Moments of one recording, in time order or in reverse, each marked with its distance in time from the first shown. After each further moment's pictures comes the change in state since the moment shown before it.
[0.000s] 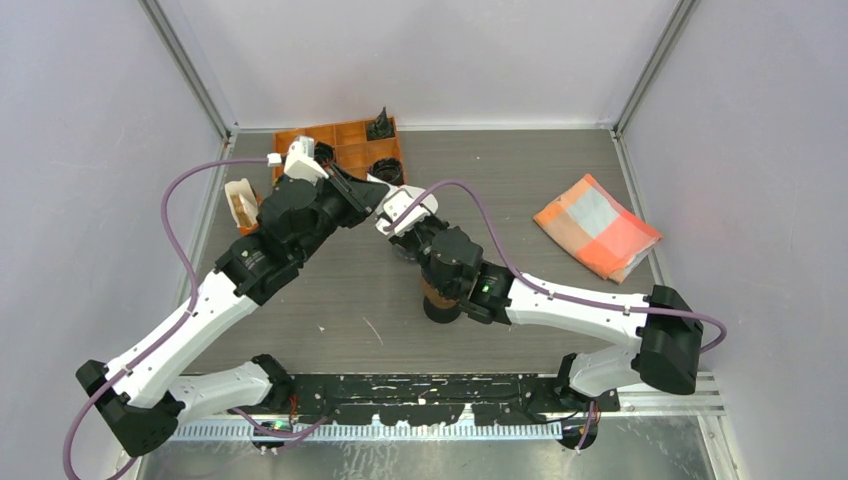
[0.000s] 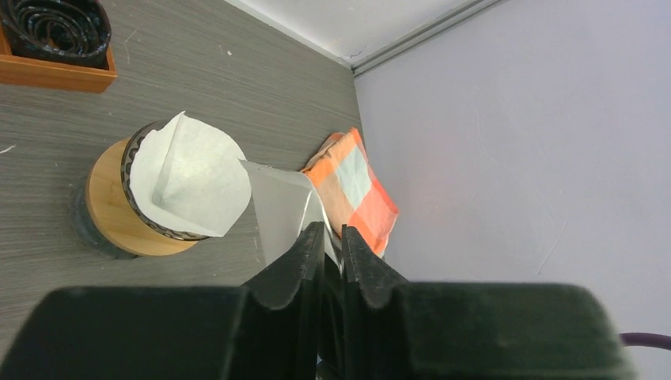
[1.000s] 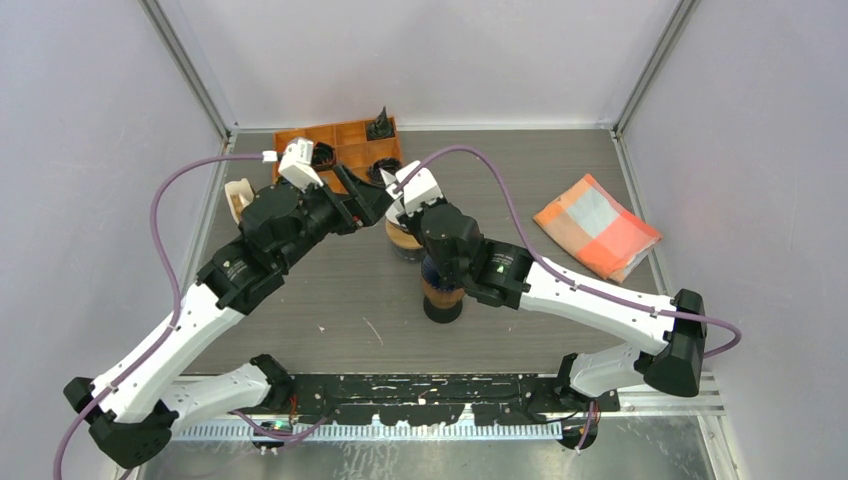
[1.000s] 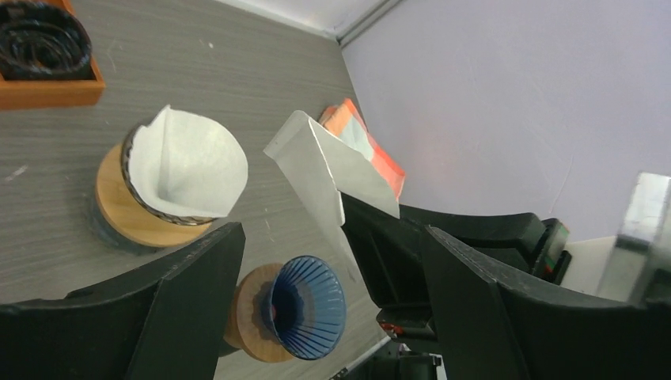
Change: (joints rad) left arm -0.001 -0.089 0.000 -0.035 0.105 0.161; right arm -0.006 -0.026 0.250 -0.543 0.091 0.301
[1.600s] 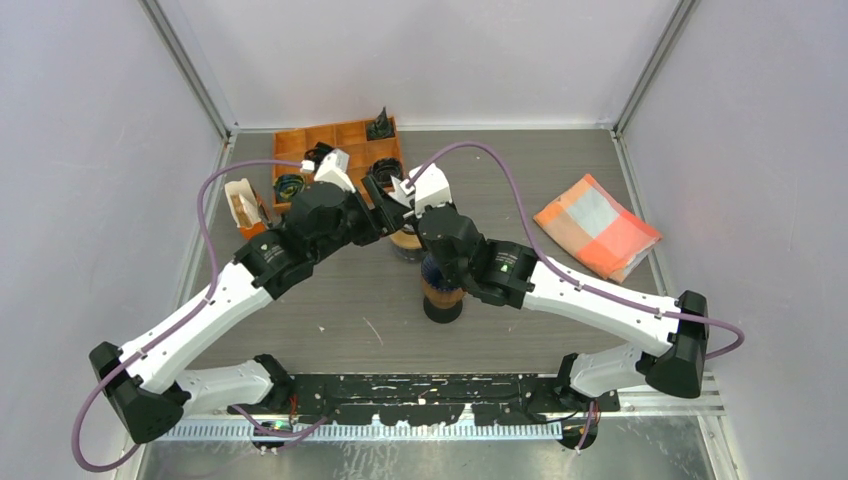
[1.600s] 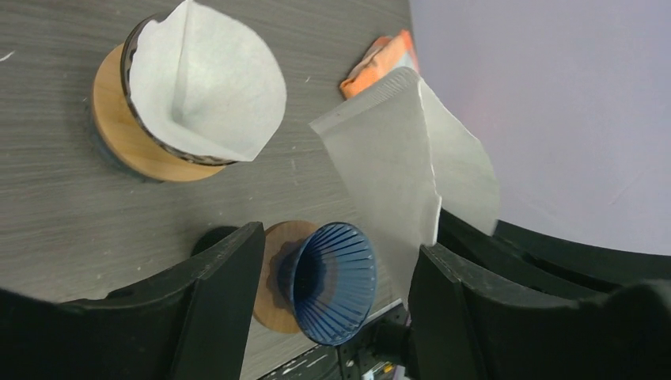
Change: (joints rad) left arm -0.039 0.145 -0.008 -0.078 0.014 -0.136; right arm -0.003 -0.008 0.021 -0.170 0.023 0.217
